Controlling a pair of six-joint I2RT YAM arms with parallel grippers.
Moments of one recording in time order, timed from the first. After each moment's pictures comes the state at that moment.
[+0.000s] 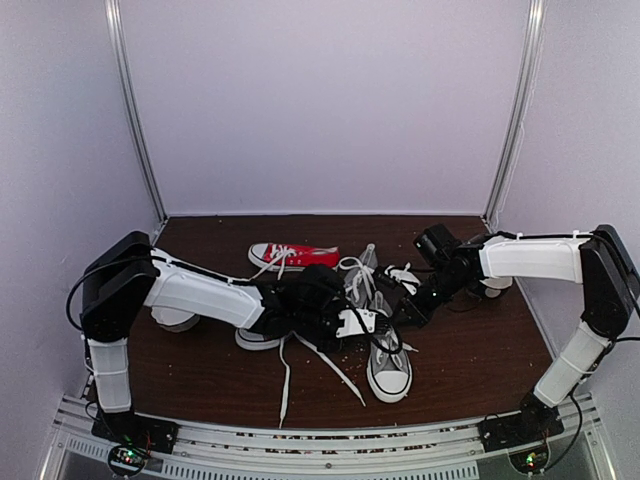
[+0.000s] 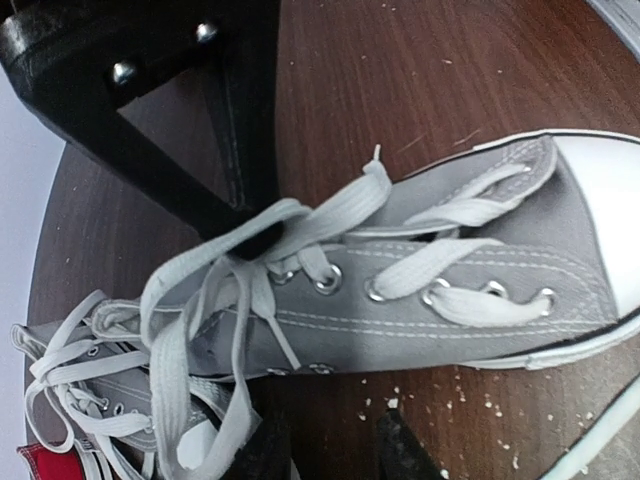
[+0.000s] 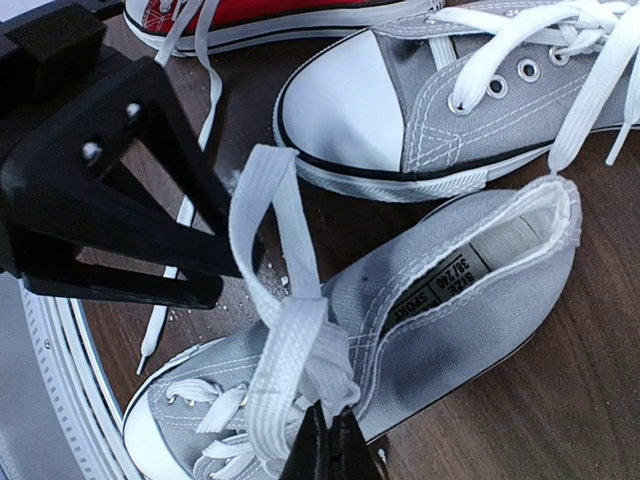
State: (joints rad) left arm -1.07 1.99 1.23 0.05 0.16 0.70; right arm 0.57 1.63 1.03 -0.57 -0.51 -0.26
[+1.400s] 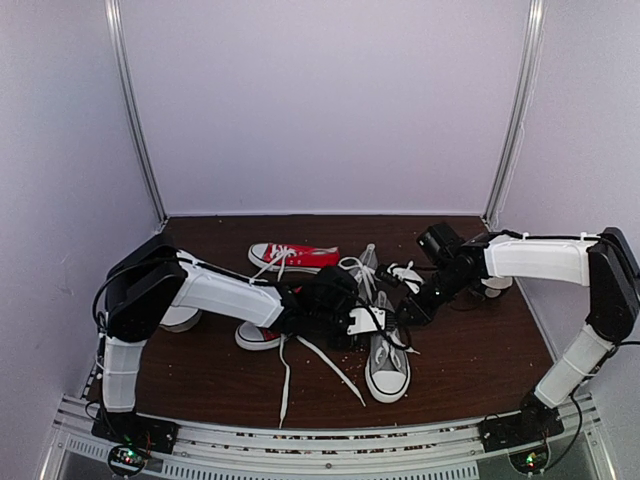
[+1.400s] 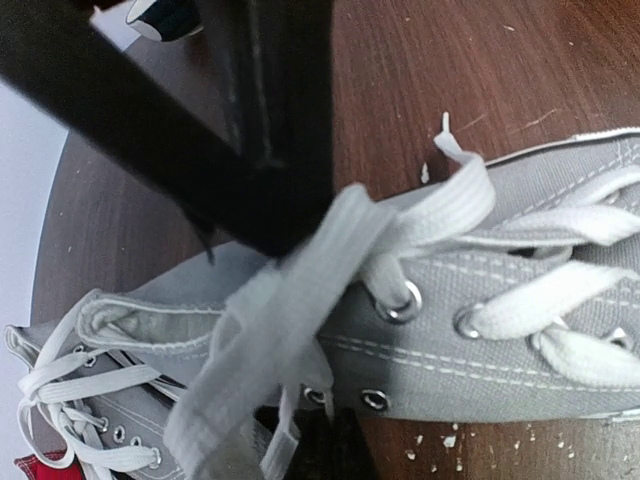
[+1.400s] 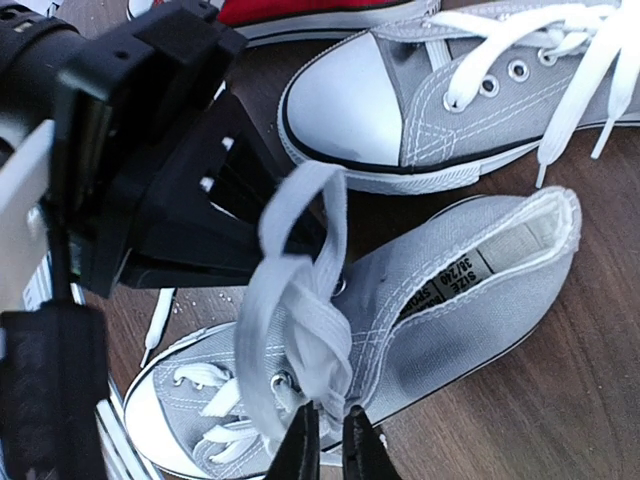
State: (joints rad) left arm -1.07 2.12 1.35 0.04 0.08 0.71; right arm 0.56 1.59 1.03 -0.60 -0.49 -0.26
